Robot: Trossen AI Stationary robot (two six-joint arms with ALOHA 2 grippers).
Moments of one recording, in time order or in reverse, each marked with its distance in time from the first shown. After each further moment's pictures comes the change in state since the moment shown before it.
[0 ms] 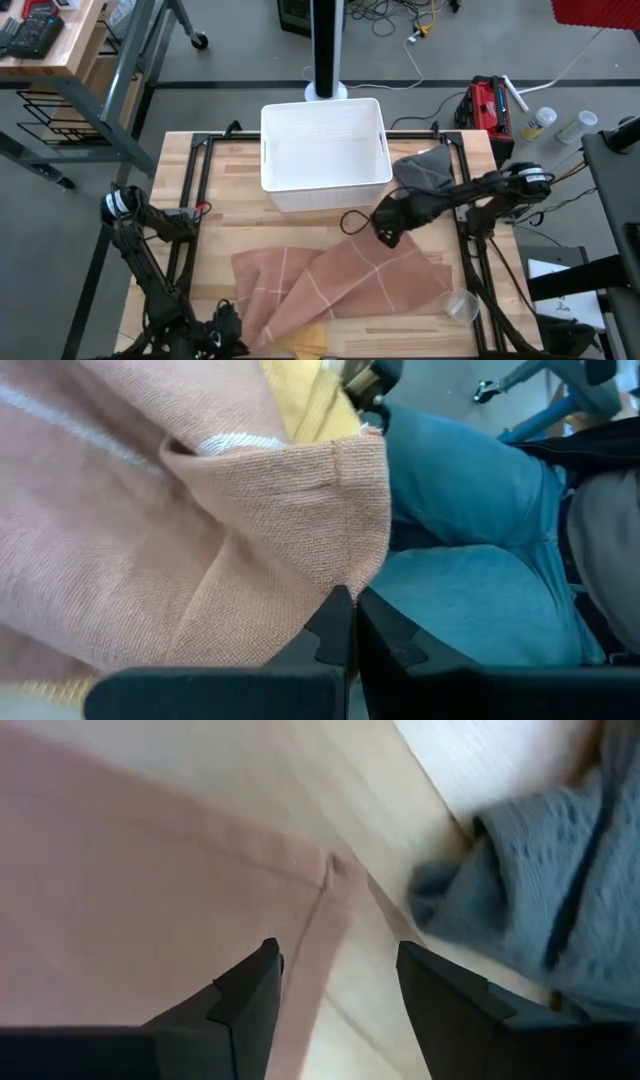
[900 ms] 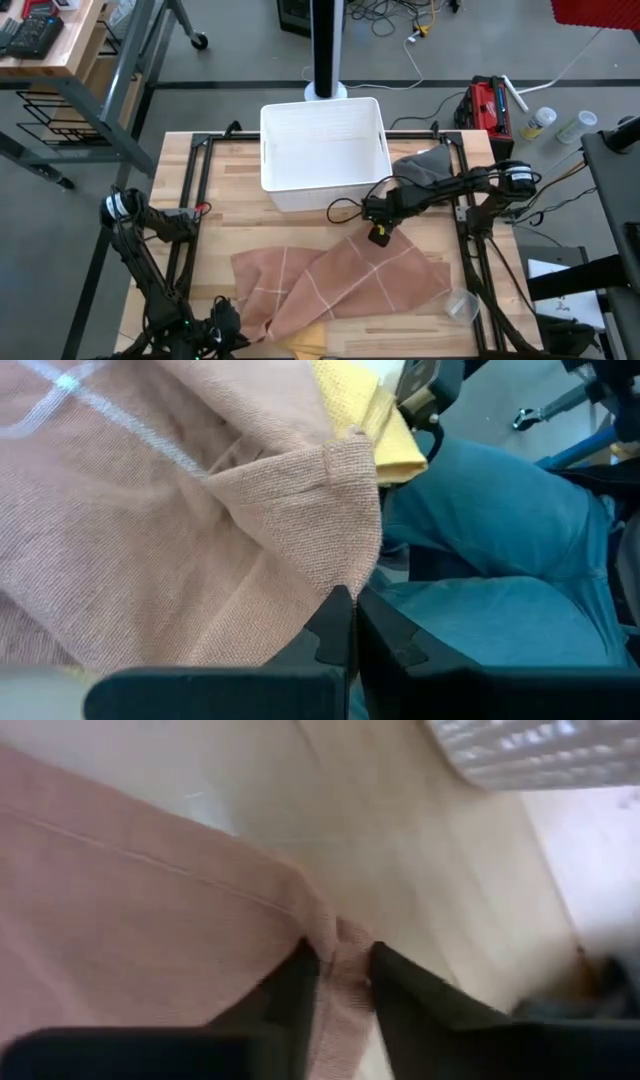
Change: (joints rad) left arm -0.010 0.025 0.000 -0.080 -0.078 -0.108; right arm -0.102 0.139 0.001 0.210 -0.177 -0.275
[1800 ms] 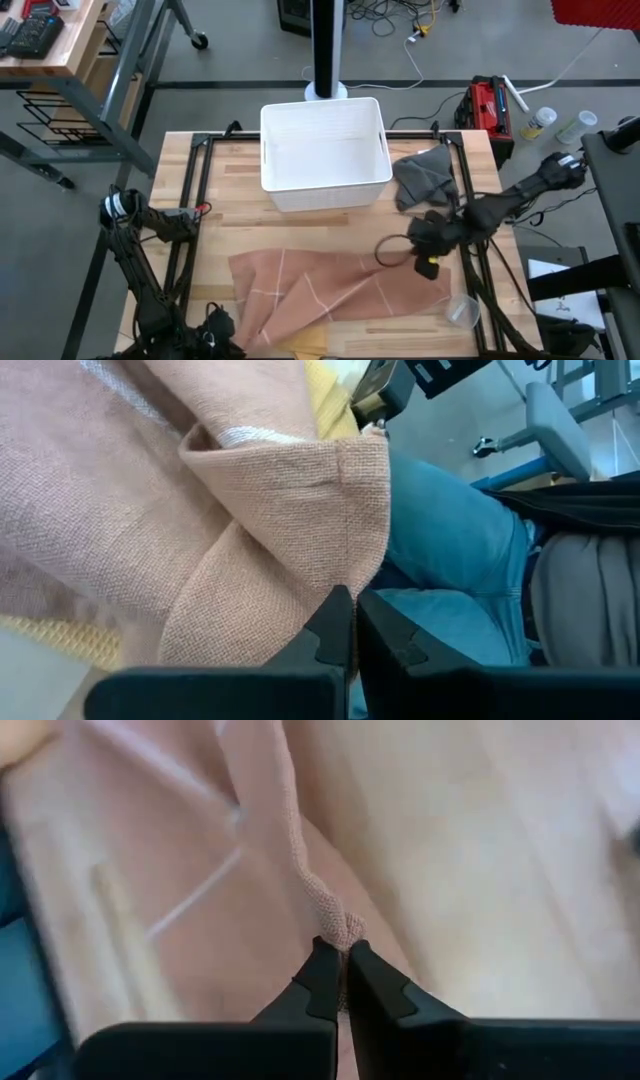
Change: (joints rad) left arm -0.041 -0.001 0.086 -0.020 -0.008 -0.162; right arm 0.538 -0.636 -0.006 -0.277 -0.025 0.411
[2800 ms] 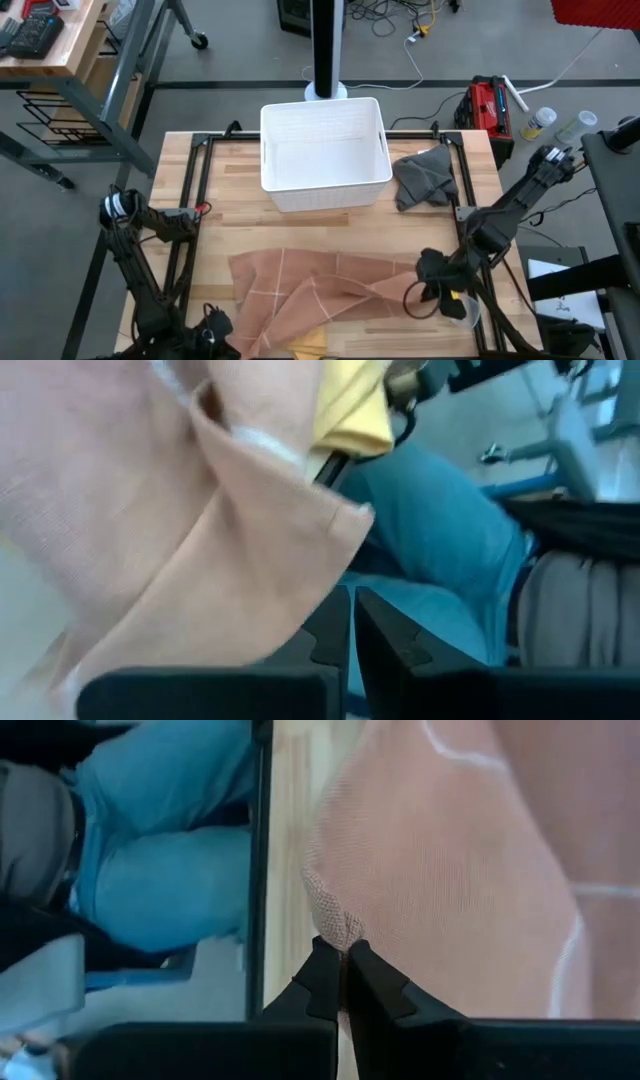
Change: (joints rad) left arm -0.001 0.000 0.000 -0.020 0.051 -0.174; right arm 0.285 0.079 0.002 0.319 -0.133 0.014
